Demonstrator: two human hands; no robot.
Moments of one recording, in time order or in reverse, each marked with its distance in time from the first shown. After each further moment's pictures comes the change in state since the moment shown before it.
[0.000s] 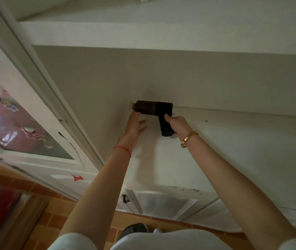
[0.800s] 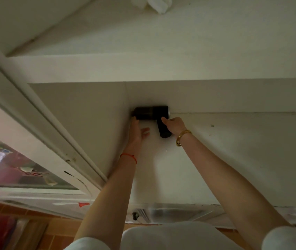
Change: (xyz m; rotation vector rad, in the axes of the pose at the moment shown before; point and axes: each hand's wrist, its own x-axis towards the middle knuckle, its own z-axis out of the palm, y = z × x) left_hand 0.092 -0.013 -0.009 -0.073 0.084 -0.131; right_hand 0.058 -0.018 0.036 -0.132 0.158 0.016
